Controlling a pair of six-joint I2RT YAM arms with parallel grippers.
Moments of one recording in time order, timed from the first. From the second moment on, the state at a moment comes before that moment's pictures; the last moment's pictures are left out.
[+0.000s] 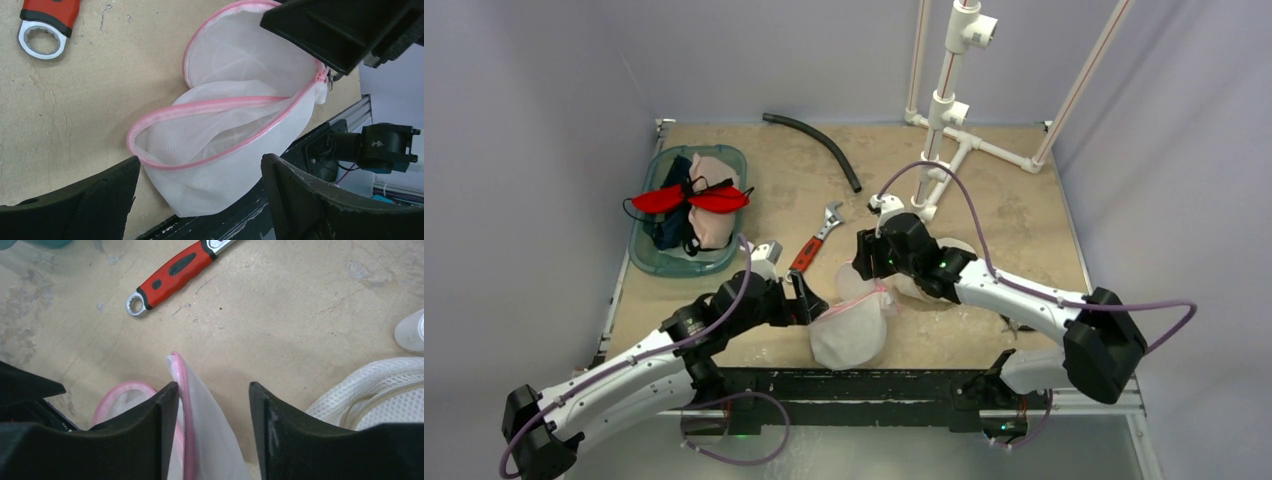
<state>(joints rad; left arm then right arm) -0.87 0.67 0.45 -0.34 -0.08 -0.86 0.82 1.31 0.82 -0.14 0.06 0.43</state>
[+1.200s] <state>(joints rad) -0.87 0.52 0.39 -0.33 -0.28 -0.90 1.03 0.87 0.42 0.49 0.36 -0.04</state>
